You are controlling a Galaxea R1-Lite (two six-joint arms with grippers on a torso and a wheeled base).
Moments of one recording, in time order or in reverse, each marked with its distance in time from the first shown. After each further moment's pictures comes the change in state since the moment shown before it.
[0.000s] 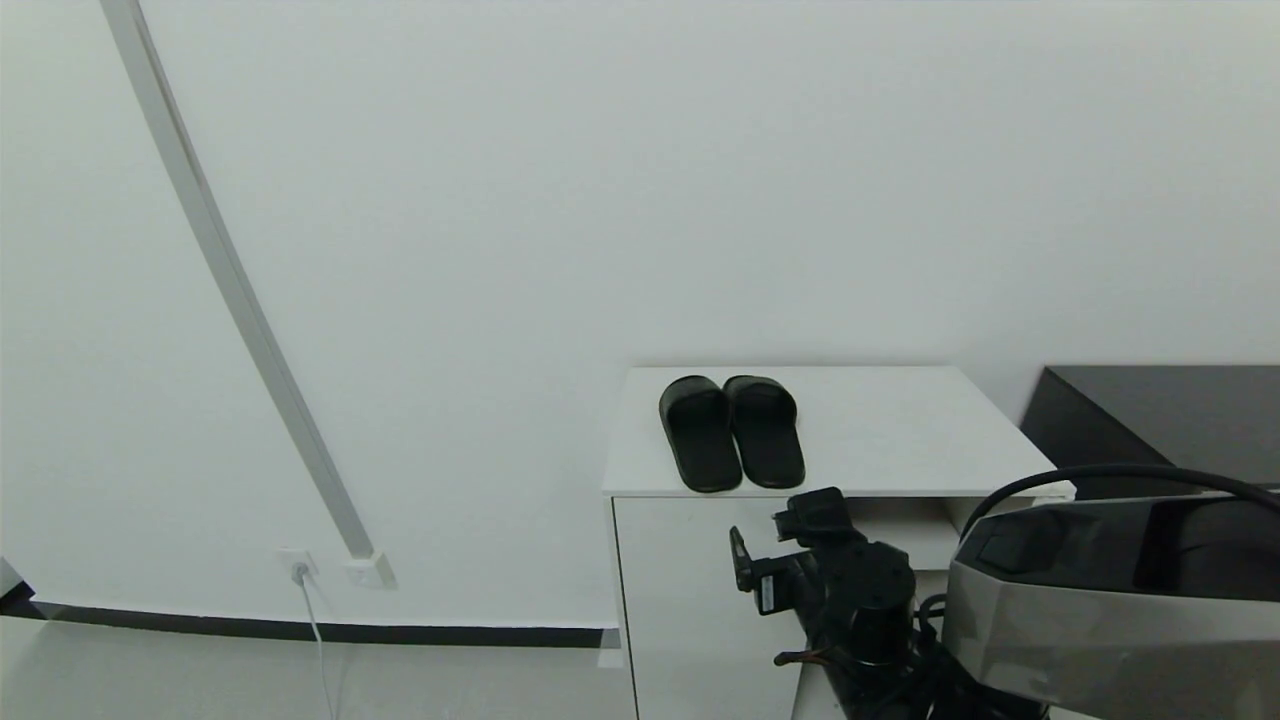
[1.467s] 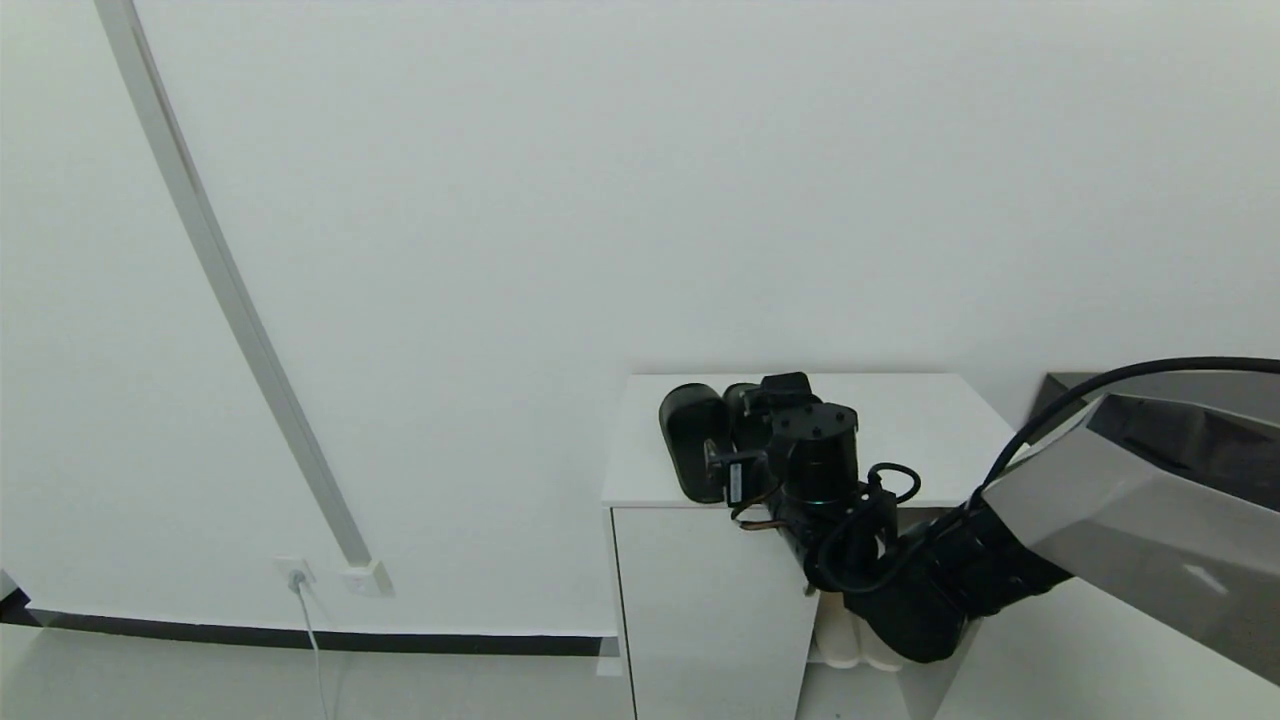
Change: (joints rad) left arm 0.000 0.000 0.000 0.000 -0.003 0.006; right arm -0.065 -0.126 -0.448 0.638 0.053 0.080
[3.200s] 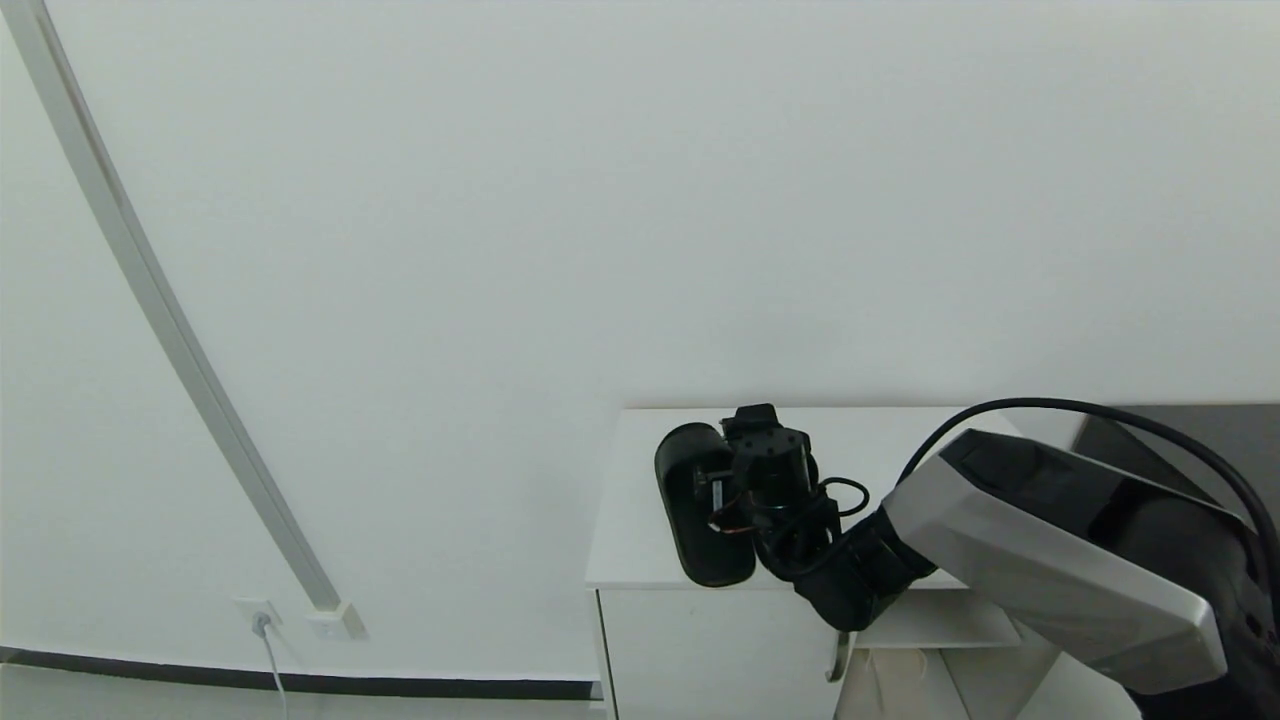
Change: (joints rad) left arm 0.000 0.000 0.001 -0.001 0.004 -0.008; right arm -0.054 0.259 -0.257 0.061 0.064 0.021
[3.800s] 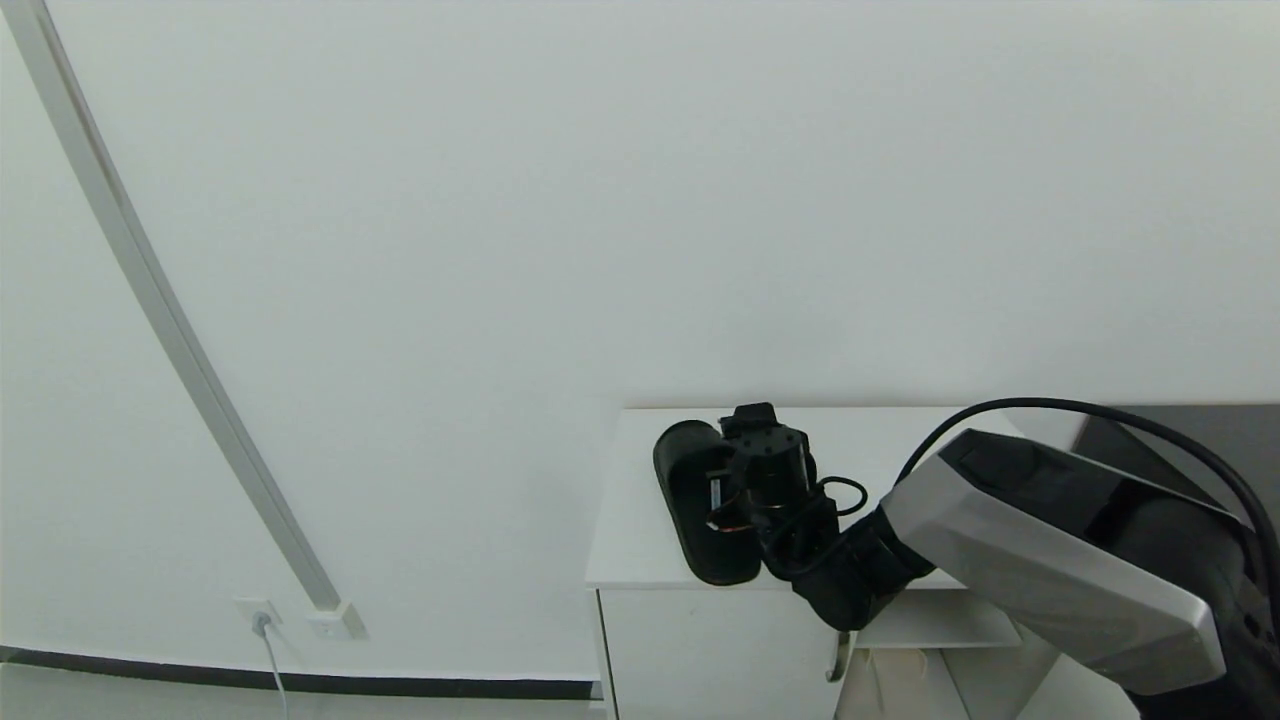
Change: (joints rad) left arm 0.000 0.000 -0.001 0.000 0.002 -0.001; right arm 0.000 -0.005 -0.003 0.000 -0.004 0.000
